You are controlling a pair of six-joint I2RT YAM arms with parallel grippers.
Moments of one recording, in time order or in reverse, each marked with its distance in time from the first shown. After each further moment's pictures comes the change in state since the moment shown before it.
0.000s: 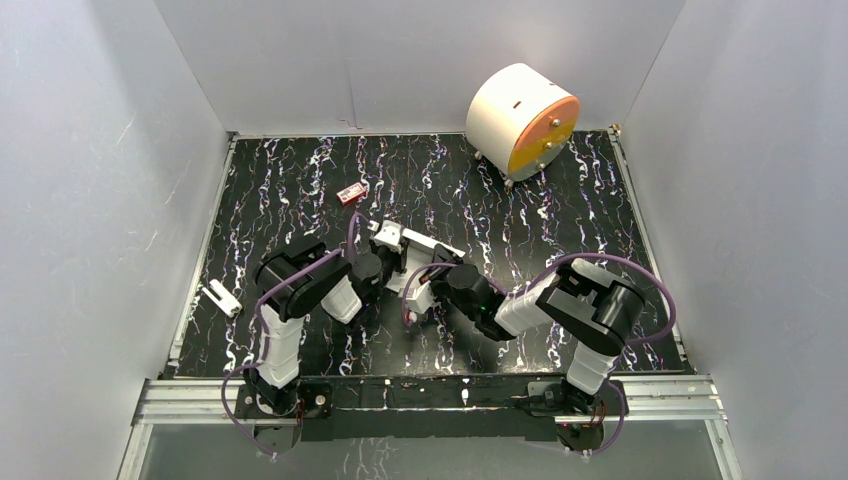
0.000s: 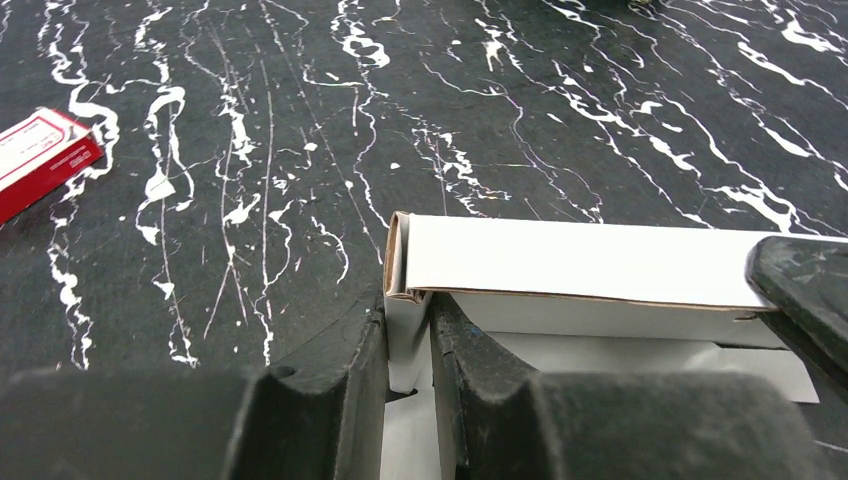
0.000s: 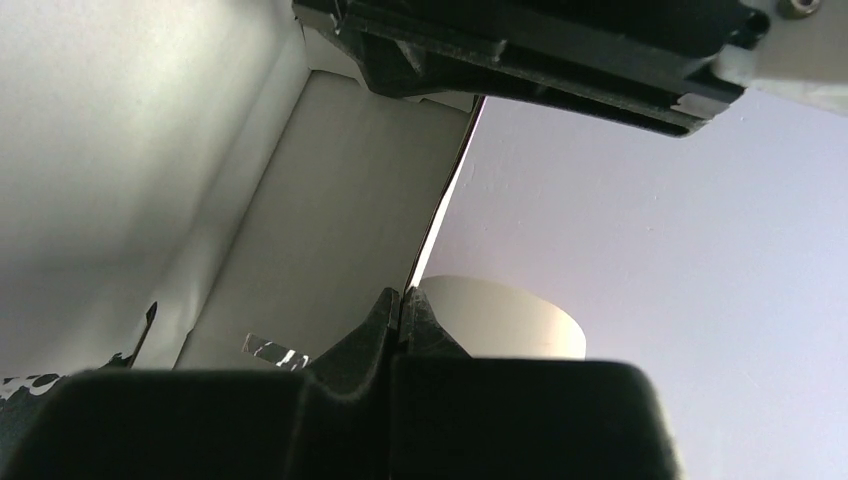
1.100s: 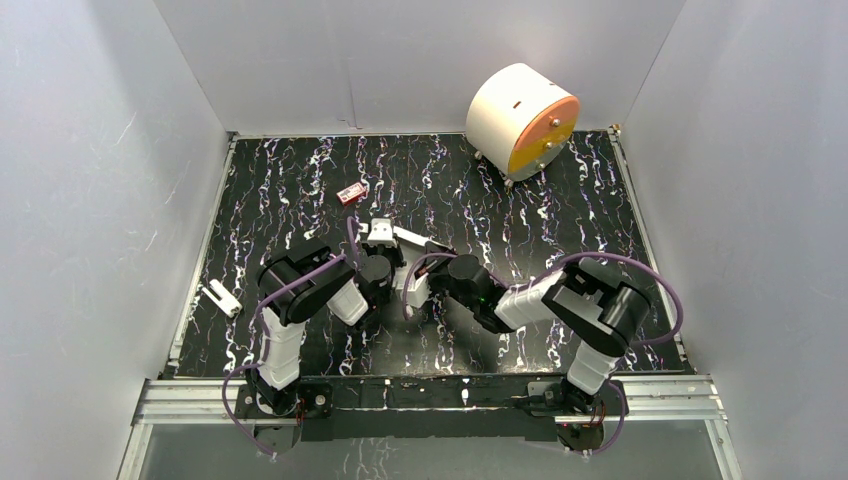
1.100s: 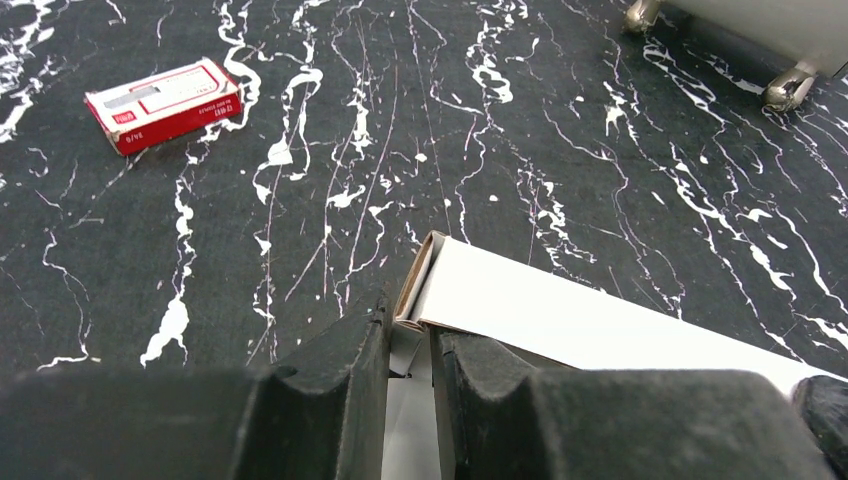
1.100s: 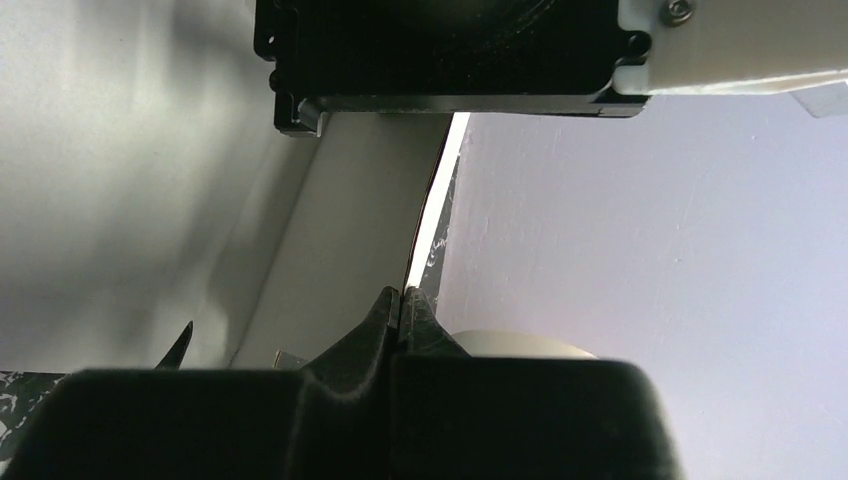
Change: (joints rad) left arm -0.074 -0.012 0.032 -0.017 -0.405 -0.114; right arm -0.036 -0.037 0.047 -0.044 -0.165 0.138
